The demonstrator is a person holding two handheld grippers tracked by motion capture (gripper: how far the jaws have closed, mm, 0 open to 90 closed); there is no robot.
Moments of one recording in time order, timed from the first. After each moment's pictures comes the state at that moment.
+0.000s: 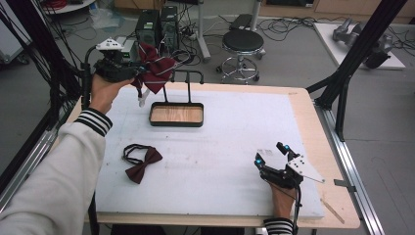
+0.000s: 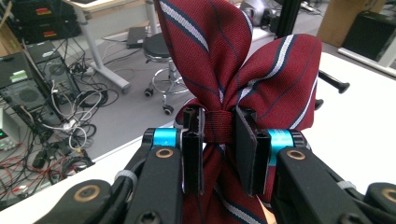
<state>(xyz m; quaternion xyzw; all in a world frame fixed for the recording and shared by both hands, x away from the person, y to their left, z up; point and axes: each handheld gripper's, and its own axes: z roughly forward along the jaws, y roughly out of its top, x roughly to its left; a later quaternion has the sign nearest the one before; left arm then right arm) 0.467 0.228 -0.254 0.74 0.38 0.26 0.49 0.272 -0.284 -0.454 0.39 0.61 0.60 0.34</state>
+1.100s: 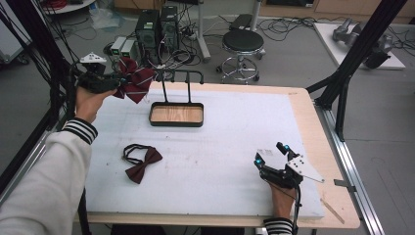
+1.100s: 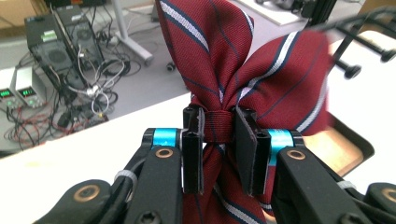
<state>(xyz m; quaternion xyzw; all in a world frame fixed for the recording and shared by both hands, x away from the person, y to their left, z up) 0.467 0.284 -0.298 0.73 0.44 0.25 0.46 0.273 -0.283 -0.454 0.39 0.61 0.60 0.34</state>
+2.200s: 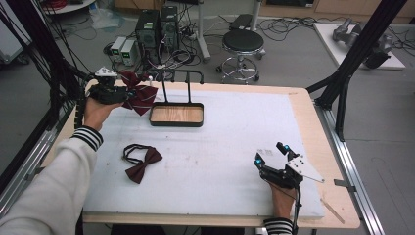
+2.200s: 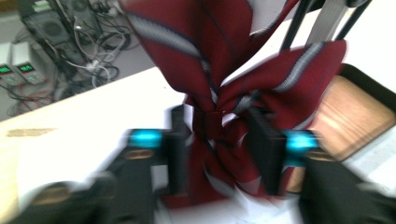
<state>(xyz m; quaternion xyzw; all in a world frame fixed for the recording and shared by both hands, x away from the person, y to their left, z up) 0.469 0.273 -0.339 0.76 0.44 0.27 0.40 0.273 -0.283 -0.454 0.39 0.61 0.60 0.34</state>
